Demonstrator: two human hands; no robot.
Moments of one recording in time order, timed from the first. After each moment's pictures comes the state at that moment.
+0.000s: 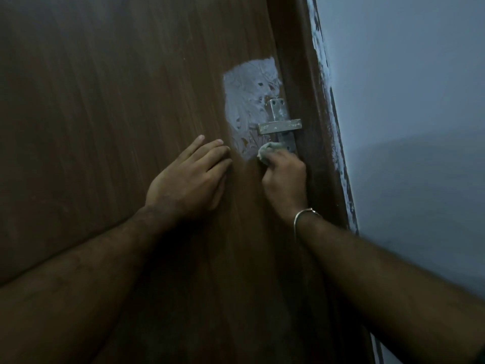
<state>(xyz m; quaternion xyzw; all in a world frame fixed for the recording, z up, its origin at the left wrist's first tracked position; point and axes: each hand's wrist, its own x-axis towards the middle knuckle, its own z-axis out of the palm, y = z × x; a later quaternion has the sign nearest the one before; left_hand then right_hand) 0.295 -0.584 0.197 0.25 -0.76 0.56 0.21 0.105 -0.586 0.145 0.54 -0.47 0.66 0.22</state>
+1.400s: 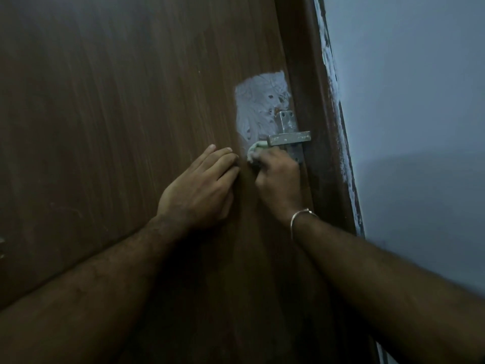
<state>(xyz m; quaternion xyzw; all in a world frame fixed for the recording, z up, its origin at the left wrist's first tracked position) 0.295 -0.574 0.198 0.27 -0.77 0.54 0.21 0.128 -0.589 0.165 0.59 -0.42 0.64 0.28</state>
